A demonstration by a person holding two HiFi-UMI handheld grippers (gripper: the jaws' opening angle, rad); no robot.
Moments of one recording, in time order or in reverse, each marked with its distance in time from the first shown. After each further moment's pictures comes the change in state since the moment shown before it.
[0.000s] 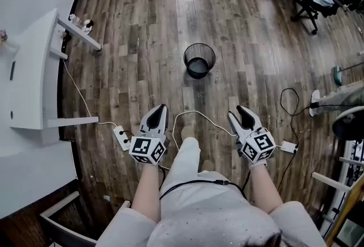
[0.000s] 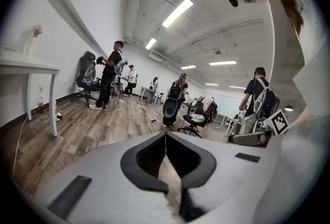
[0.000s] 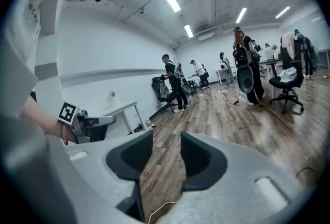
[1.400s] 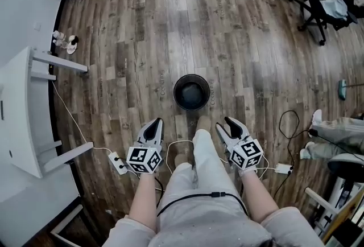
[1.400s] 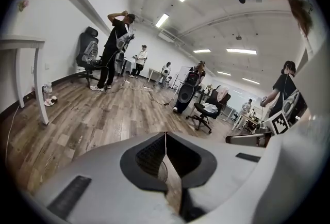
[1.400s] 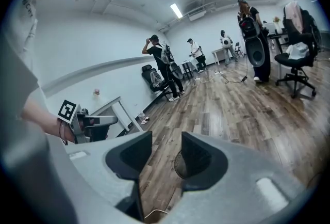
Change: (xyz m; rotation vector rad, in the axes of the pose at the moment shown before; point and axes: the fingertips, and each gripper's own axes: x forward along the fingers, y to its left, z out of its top) left arm 0.293 0.103 -0.006 -0.098 0.199 0.068; right arm 0.236 -0.198 0.033 0.119 0.161 0.027
